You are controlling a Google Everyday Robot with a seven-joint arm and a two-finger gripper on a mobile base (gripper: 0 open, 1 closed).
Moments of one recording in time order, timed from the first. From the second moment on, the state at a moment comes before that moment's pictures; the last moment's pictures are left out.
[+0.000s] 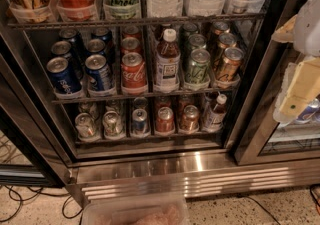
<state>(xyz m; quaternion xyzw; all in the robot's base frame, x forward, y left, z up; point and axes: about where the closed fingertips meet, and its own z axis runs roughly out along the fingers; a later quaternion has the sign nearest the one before) 0.438 -0.217 0.976 -0.60 0.78 -0.03 0.16</state>
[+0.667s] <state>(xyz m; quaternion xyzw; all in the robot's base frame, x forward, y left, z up) 0.438 -0.209 0.981 -0.64 0.75 -0.09 0.17</state>
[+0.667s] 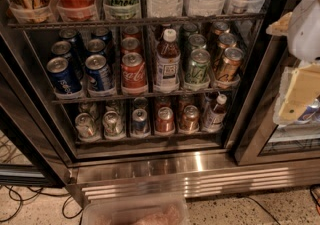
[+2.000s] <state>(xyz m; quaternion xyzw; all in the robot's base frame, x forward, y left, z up) 0.414 -0.186 1.002 -0.73 0.60 -0.28 0.16</state>
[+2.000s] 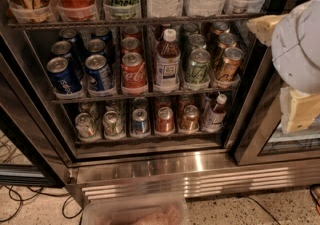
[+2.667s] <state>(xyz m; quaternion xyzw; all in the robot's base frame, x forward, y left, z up) 0.419 -0.174 0.973 -0.81 0.43 -0.38 0.14</state>
